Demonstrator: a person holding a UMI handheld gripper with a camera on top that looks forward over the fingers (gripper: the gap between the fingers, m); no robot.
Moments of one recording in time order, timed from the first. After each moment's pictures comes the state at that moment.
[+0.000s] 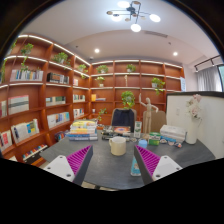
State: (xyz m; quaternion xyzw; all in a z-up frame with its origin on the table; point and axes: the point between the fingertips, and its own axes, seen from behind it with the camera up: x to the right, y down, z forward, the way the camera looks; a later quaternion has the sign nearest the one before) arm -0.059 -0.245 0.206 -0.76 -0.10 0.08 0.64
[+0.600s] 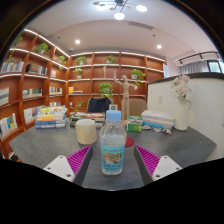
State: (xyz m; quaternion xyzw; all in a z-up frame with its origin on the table) arm 0.034 -0.136 0.080 -0.78 -0.02 -0.01 0.63
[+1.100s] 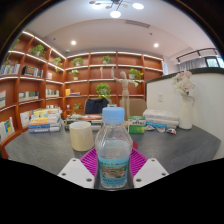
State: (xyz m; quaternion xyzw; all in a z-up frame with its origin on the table) arm 0.032 -0.079 0.067 -0.77 0.00 0.00 0.64
